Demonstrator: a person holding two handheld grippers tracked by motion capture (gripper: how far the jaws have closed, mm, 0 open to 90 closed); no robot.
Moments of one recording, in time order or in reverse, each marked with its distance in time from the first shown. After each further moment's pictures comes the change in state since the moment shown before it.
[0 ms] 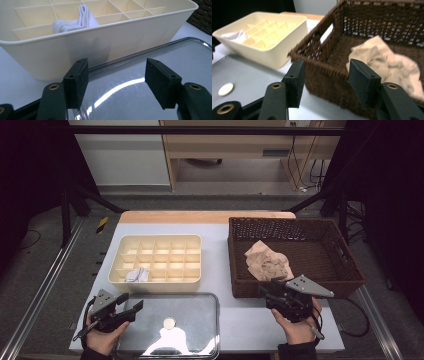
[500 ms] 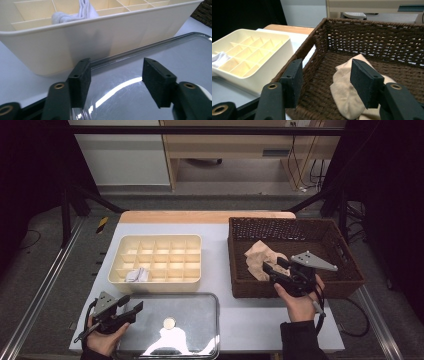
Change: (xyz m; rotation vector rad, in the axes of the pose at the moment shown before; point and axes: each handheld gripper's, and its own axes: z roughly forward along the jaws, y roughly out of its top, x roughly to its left) left arm 0.000 -0.008 0.003 0.002 0.013 0.004; right arm -0.028 0.043 0.022 -0.027 -0.064 0.034
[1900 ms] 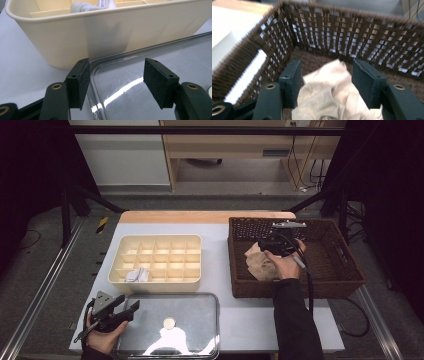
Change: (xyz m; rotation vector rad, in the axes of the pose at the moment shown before) left arm 0.010 -0.005 0.004 0.031 0.077 -0.032; right arm -0.046 0.033 0.114 0.231 -0.137 -0.027
